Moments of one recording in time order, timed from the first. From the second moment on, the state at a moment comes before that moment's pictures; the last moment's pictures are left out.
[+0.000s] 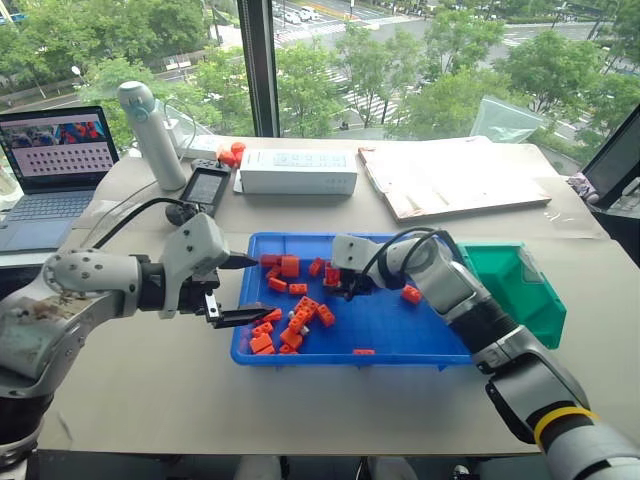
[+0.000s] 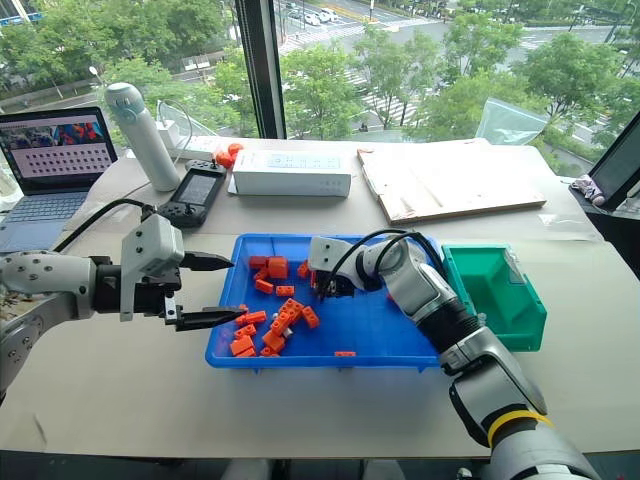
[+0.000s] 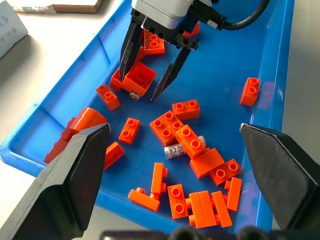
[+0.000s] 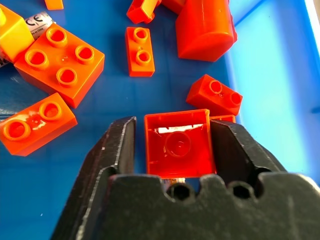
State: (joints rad) left arm -0.40 1.02 0.11 -0.54 -0.67 0.87 -0.94; right arm -0.91 -0.44 0.50 0.33 -0.14 0.25 0.99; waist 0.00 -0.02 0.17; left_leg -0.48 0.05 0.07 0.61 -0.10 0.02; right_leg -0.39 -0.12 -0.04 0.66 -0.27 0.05
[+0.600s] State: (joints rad) left arm -0.56 0.94 -0.06 -0.40 -0.59 0.76 -1.02; right arm -0.73 -0.75 0.33 0.10 -0.13 0.47 1.07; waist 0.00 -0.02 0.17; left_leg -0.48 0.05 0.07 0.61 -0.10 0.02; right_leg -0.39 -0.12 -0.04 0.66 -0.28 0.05
